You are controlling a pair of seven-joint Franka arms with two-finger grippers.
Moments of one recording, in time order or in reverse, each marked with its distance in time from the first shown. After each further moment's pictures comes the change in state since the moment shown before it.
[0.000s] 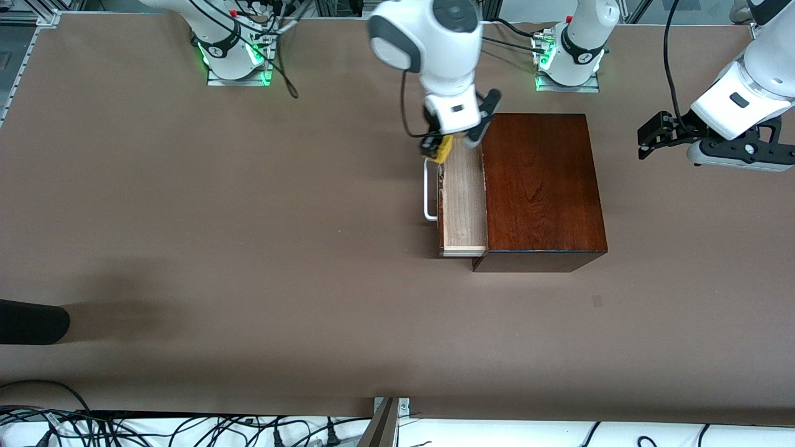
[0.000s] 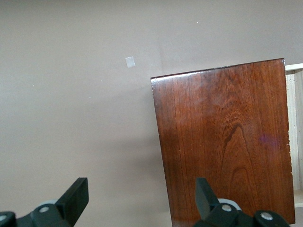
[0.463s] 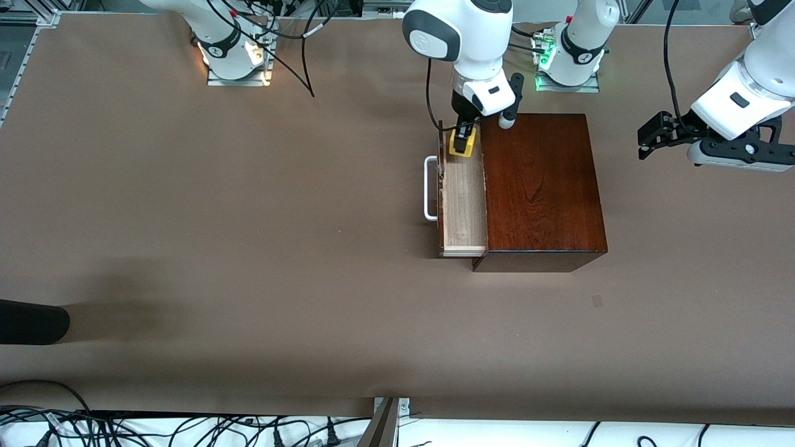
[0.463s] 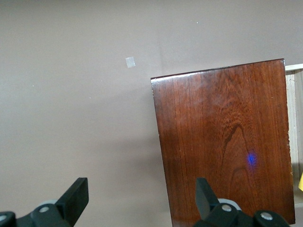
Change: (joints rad) left arm 0.000 0.001 0.000 0.002 0.000 0.000 0.000; right arm 0.070 0.074 -0.006 0.044 -0.089 0.093 -0.095
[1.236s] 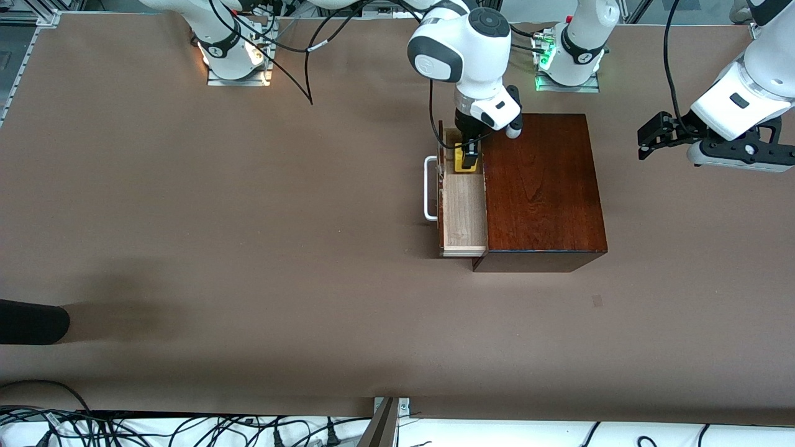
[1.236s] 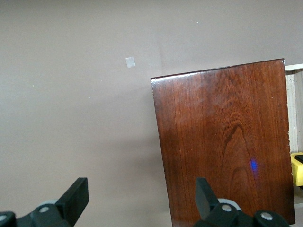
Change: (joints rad) left arm 0.000 0.001 0.000 0.001 0.000 0.000 0.000; right arm 0.000 0.073 -0.011 0.009 -0.028 0.066 -0.178
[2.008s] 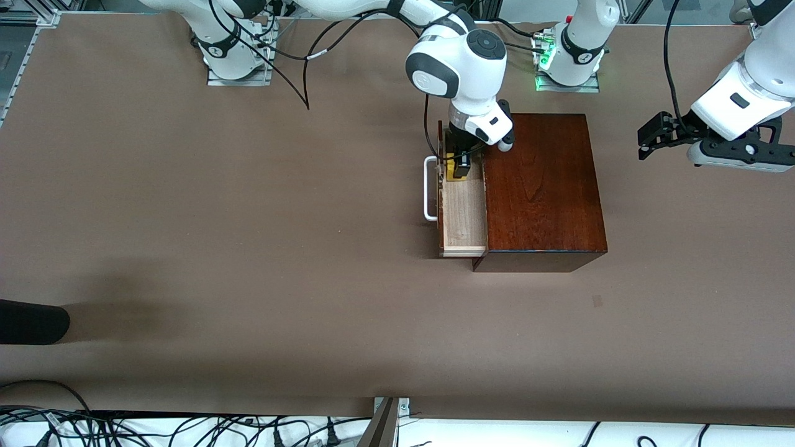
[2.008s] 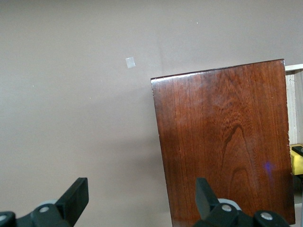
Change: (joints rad) left arm 0.000 0.001 0.000 0.001 0.000 0.000 0.000; right arm -0.011 0.031 -0.009 0.000 0.000 -0.013 -0.046
